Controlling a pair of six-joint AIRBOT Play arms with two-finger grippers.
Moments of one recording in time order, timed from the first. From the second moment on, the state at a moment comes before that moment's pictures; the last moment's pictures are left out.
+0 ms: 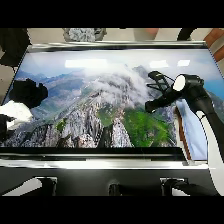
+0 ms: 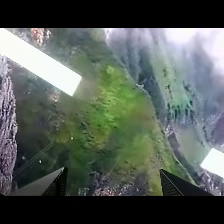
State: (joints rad) left arm 0.88 -1.25 0.84 0.89 -0.81 -1.62; right arm 0.11 -1.41 1.35 -1.38 1.27 1.17
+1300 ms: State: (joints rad) left arm 0.41 -0.63 1.00 0.50 -0.81 -1.39; right arm 0.11 -1.22 1.36 -1.40 1.39 1.11
